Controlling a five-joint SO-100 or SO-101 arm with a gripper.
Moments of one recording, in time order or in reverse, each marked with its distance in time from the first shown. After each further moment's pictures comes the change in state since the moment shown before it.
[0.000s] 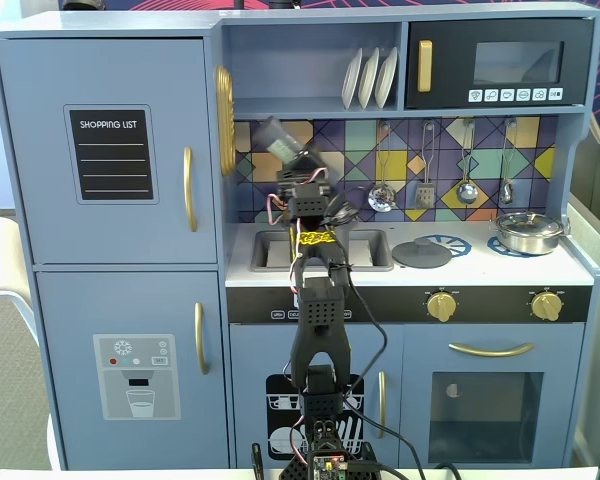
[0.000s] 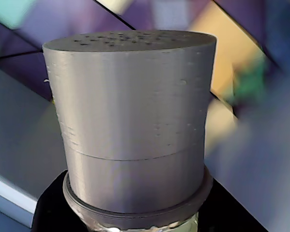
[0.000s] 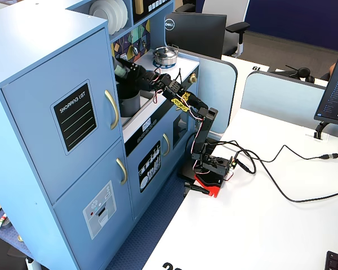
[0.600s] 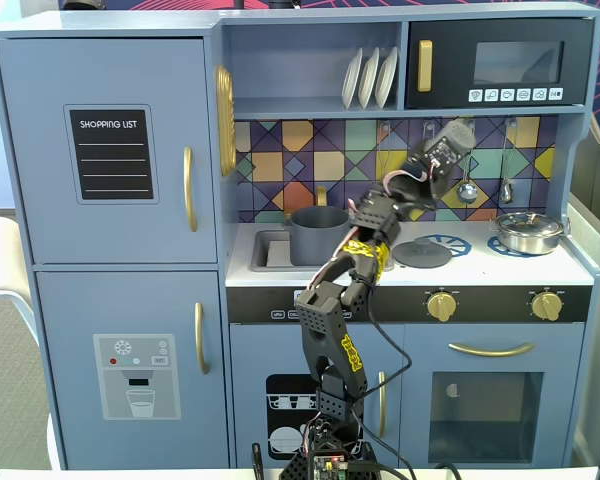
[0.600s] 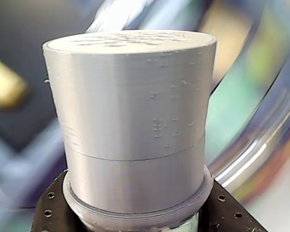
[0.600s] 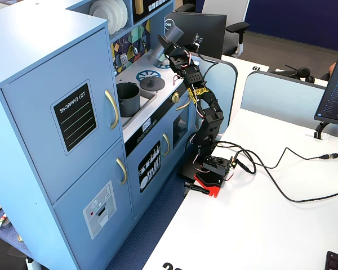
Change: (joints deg) arm 40.4 6.4 14.6 -18.8 -94.4
